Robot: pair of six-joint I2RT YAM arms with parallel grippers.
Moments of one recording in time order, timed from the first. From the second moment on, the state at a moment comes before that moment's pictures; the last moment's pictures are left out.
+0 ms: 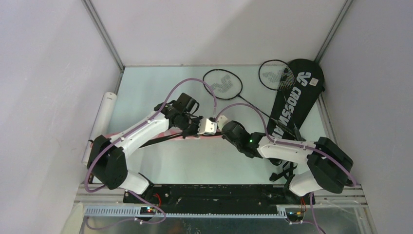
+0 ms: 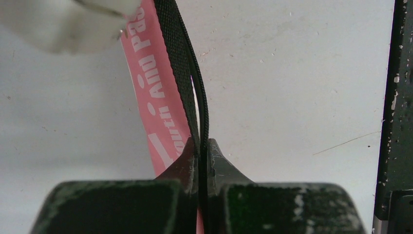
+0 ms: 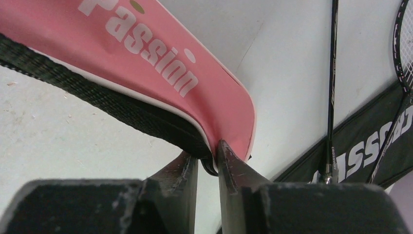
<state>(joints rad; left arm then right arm) -0.61 1.46 1.12 -0.82 0.47 1.02 0.94 1.45 0.76 -0.18 0.47 -0.14</state>
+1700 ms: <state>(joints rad) -0.60 1.52 1.19 -0.99 0.53 0.94 1.10 1.54 0.73 -0.06 0.74 -0.22</state>
